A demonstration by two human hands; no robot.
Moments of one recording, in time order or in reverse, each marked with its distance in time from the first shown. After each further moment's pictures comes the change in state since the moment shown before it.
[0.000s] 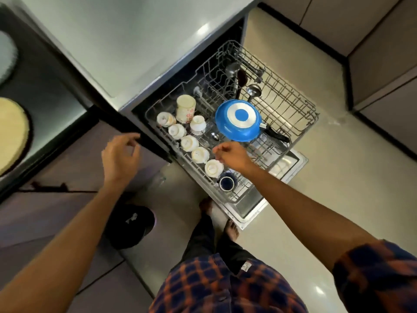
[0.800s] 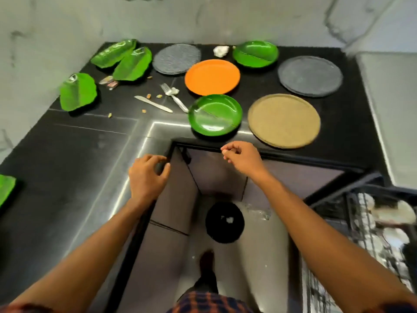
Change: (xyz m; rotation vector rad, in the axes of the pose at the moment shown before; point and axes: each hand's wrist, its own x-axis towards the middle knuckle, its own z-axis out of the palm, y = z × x) left_hand -0.291 -0.311 -0.286 0.279 0.563 -0.740; right_hand -0.128 -0.319 0.460 -0.286 -0.602 -0.666
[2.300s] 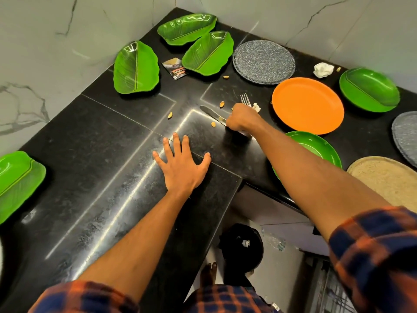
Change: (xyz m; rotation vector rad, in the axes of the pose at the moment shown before) left_hand 0.136 -0.115 0.037 0.197 -0.228 -0.449; right_hand 0.281 -0.178 0.207 -0.855 -0.320 -0.013
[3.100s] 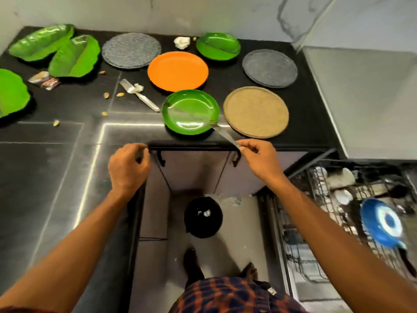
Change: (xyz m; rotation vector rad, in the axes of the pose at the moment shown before) left_hand -0.088 0.040 0.003 -0.360 0.211 0.607; right_hand -0.349 0.227 0.063 0.746 0.613 0.295
